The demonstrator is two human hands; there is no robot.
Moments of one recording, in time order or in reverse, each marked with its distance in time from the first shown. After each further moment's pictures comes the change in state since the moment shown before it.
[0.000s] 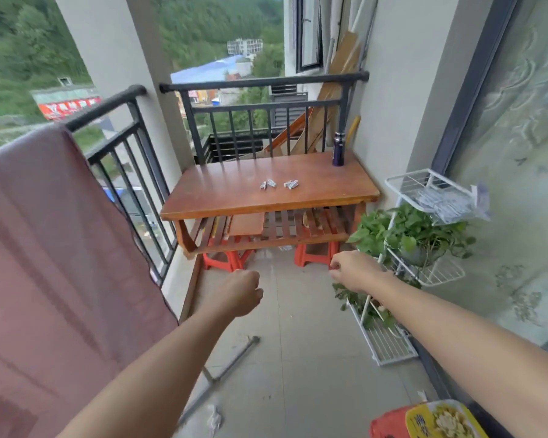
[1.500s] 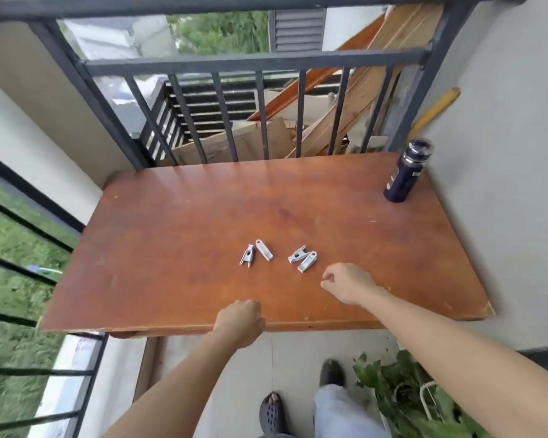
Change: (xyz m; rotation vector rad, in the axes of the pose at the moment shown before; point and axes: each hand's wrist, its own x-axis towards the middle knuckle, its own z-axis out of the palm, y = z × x) left_hand 0.780 -0.115 0.071 -0.118 -0.465 -0.140; right_hand 0.811 0.086 -0.008 0.127 -0.337 0.102
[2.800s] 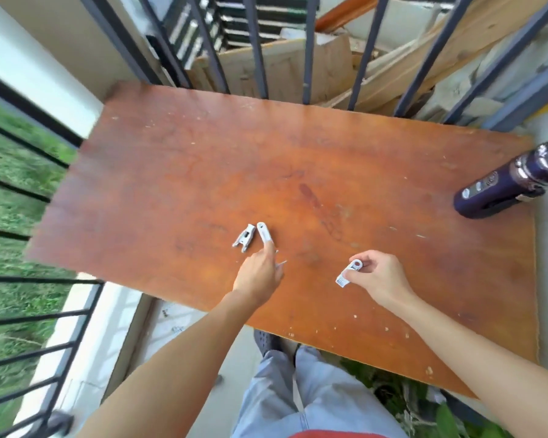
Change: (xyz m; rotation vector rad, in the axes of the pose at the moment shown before) left_hand 0.164 0.048 0.007 -0.339 0.276 -0.141; right_hand 0.134 0.069 -0.025 0.611 -0.063 -0.034
